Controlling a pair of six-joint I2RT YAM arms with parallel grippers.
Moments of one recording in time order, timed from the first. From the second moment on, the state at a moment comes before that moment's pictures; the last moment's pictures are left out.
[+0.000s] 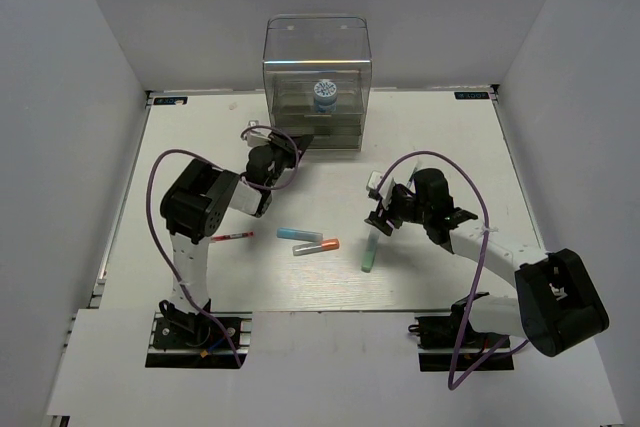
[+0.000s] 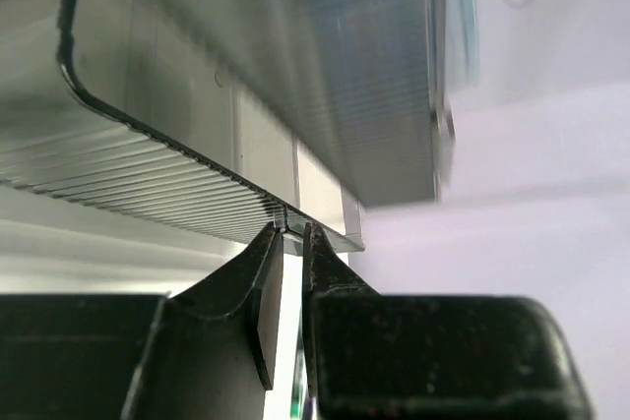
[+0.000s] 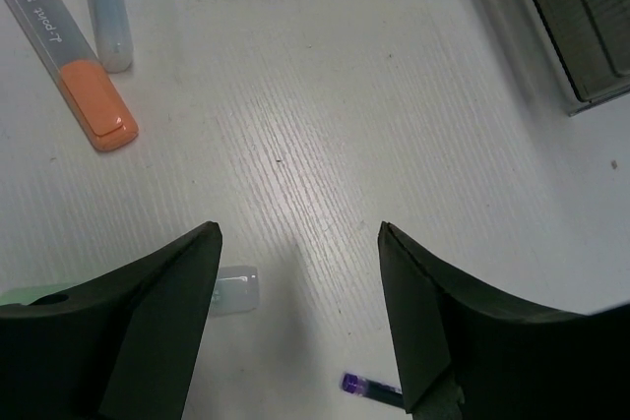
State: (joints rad) left arm -0.42 2.11 0.94 1.14 0.00 -1.24; right arm 0.45 1.24 0.53 0.14 -0.56 -0.60
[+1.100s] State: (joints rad) left arm -0.43 1.67 1.00 0.17 0.11 -0.99; right arm 0.45 1.55 0.83 -0.75 -0.78 -1.88
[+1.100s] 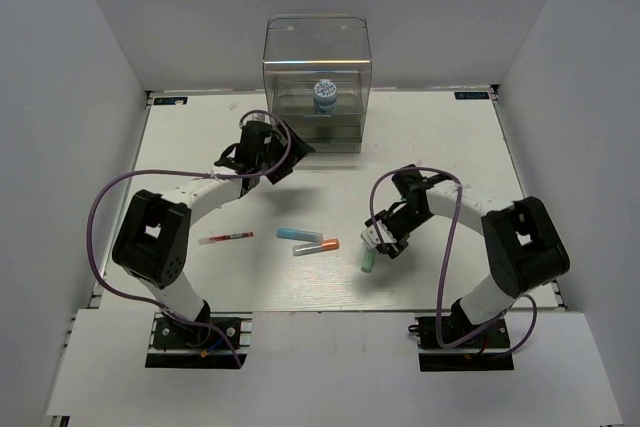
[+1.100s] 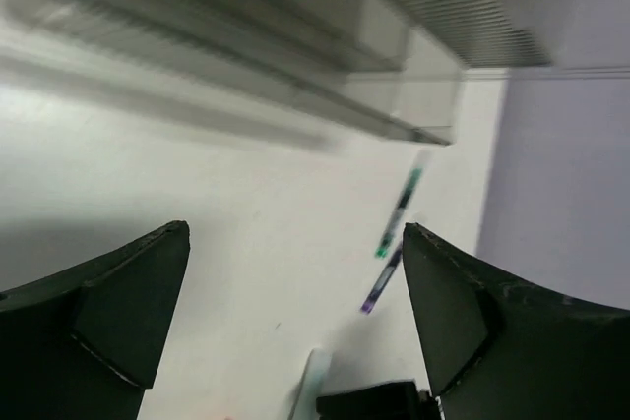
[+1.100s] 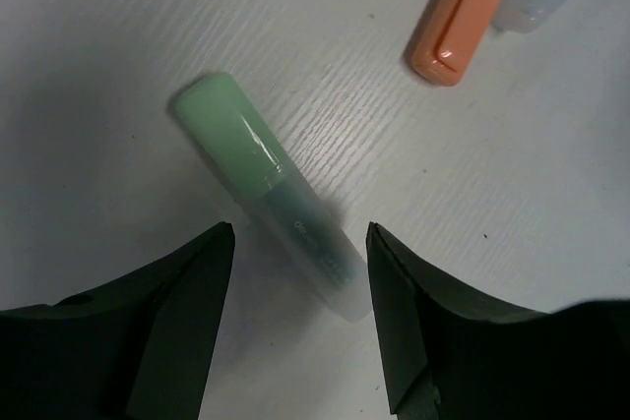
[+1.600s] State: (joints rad) left arm -0.43 1.69 1.22 -0.66 0.08 -1.16; right arm 0.47 1.78 1.04 -0.99 -0.67 -1.97
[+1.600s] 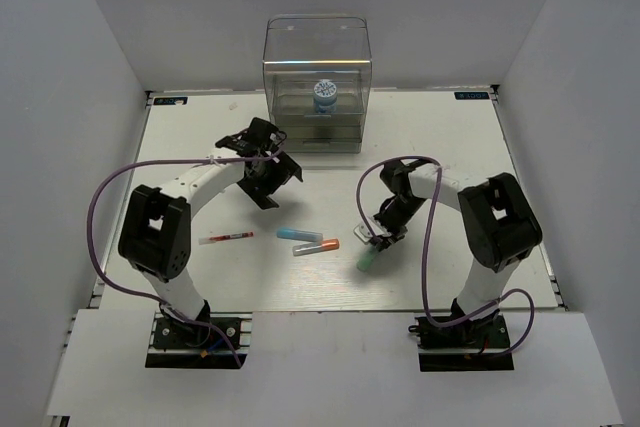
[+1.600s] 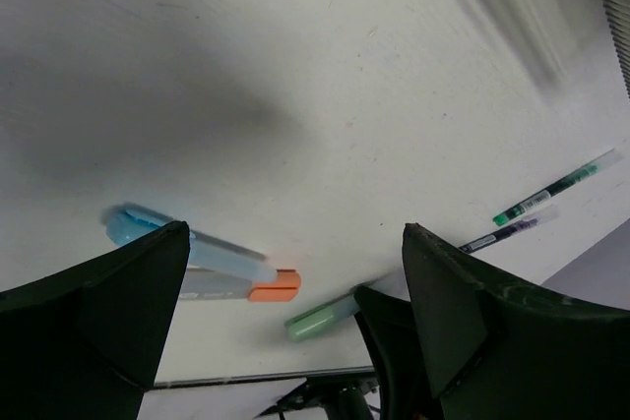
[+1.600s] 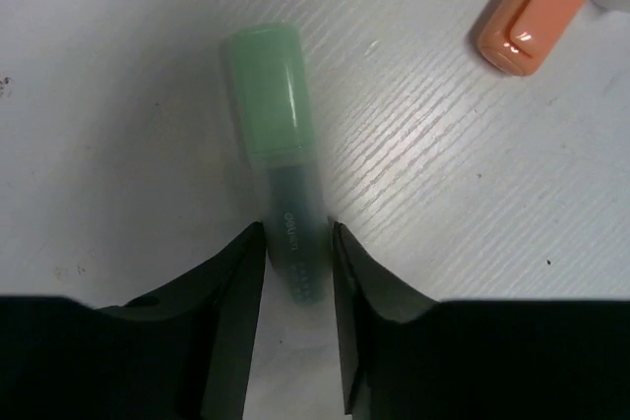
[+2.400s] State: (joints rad) left arm -0.47 1.77 1.18 -0.89 0.13 -1.28; right arm 0.48 1.63 1.11 -0.05 -0.53 -1.03
